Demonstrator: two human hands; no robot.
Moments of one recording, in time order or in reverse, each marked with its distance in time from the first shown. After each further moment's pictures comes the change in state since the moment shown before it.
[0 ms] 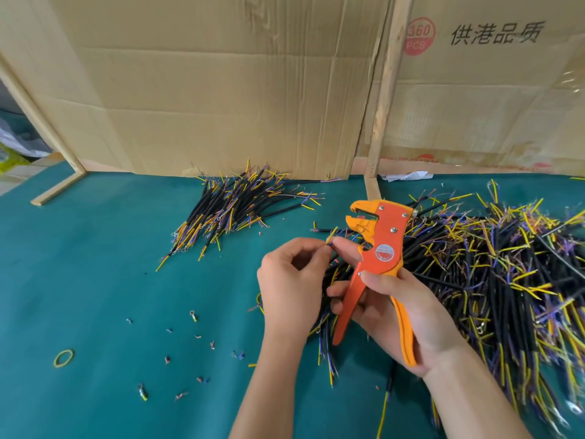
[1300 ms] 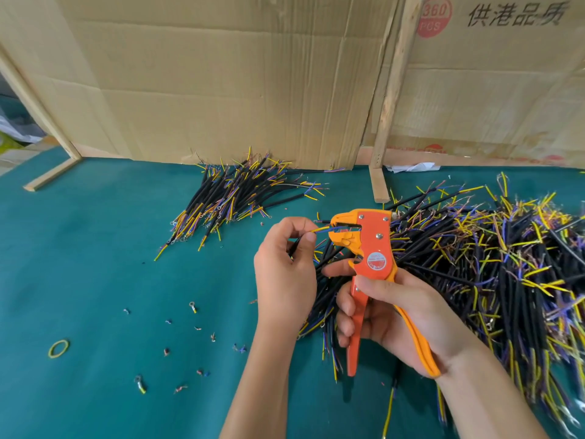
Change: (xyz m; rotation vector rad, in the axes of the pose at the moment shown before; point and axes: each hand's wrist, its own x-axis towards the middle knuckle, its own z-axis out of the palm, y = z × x) left_hand 0.010 -0.008 -0.008 0.038 0.030 0.144; right_hand -0.003 -0.003 0.006 -0.102 -0.079 0.197
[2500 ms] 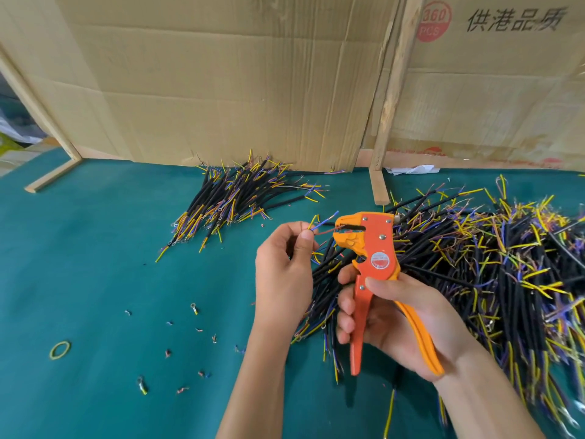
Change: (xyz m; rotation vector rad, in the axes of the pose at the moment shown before) left_hand 0.004 -0.007 -0.002 -0.117 -0.044 -0.046; right_hand 0.000 0.003 -0.008 0.139 -0.083 0.019
